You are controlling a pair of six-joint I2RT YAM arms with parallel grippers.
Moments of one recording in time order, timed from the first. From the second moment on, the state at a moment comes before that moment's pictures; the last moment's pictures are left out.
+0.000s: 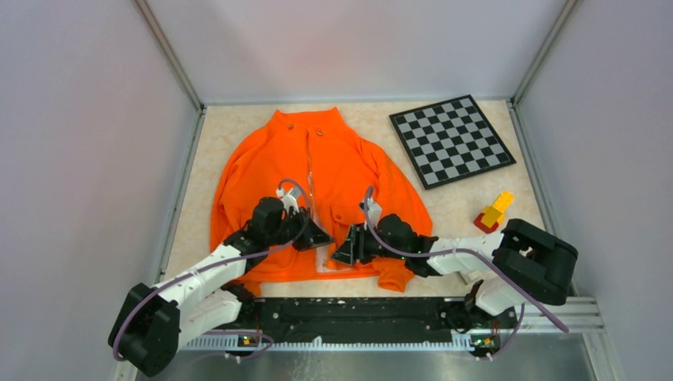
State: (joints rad) left arm -0.53 0.98 0.38 0.04 0.51 -0.97; right arm 1.03 1.45 0.46 0.56 -0.19 0.86
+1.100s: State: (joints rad) left arm -0.53 0.89 0.53 -0.14 0.48 -0.83; right arm 1.04 1.53 0.54 0.59 -0.42 0.26
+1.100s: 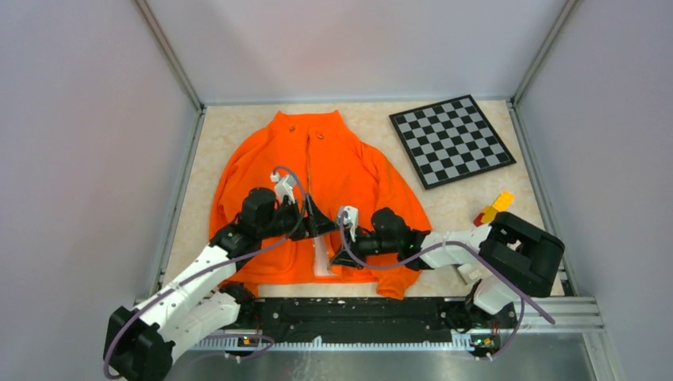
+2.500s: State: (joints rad) left arm -0.54 1.52 0.85 -0.87 0.29 -0.47; right arm 0.77 1.71 0.52 1.07 -1.07 0.00
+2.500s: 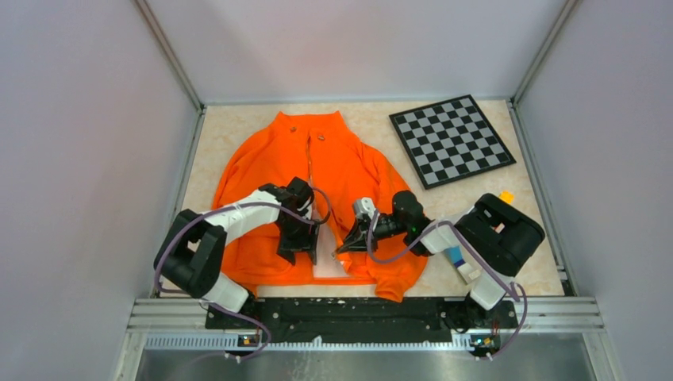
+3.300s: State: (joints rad) left arm -0.54 1.56 0.81 -0.73 0.14 -0.71; right arm 0.55 1.63 0.44 1.10 -0.89 0.07
